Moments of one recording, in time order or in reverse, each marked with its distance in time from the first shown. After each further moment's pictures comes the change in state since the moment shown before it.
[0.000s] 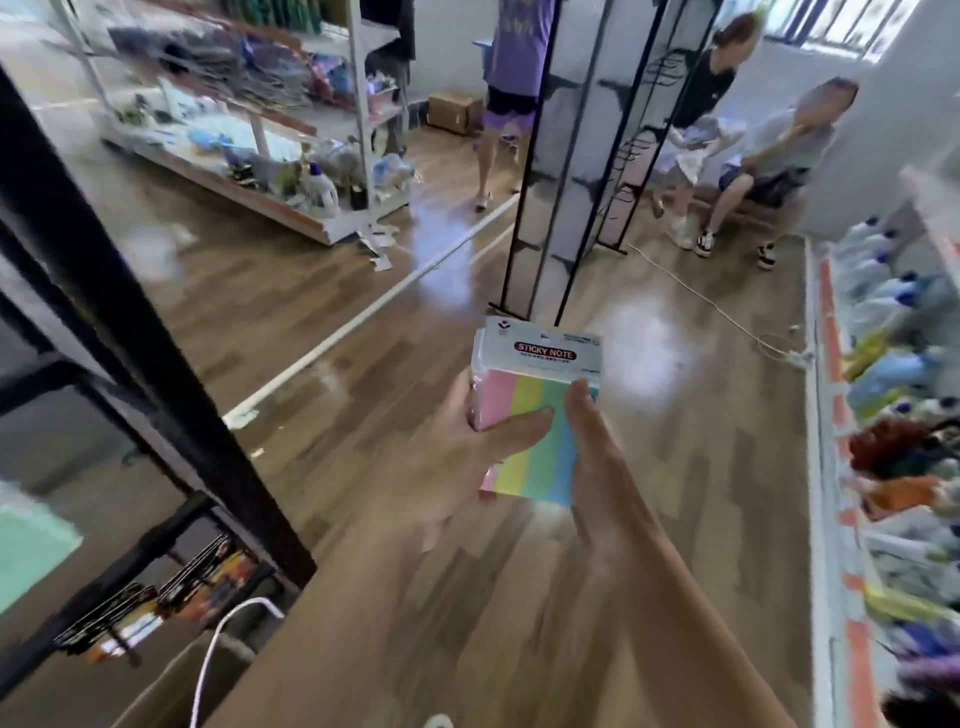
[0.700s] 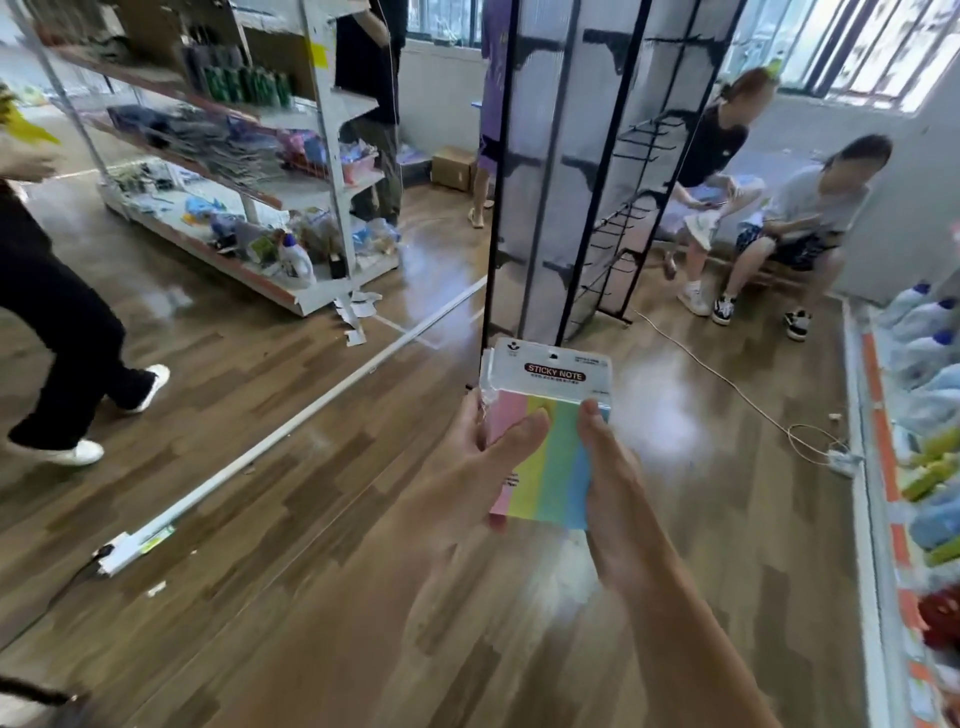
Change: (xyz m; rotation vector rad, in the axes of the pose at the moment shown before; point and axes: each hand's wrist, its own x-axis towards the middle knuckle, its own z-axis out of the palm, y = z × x) left_hand 0.409 0.073 0.130 0.063 0.017 0.025; right_hand 0.352 -0.113 -0.239 0.014 -0.024 -0.071
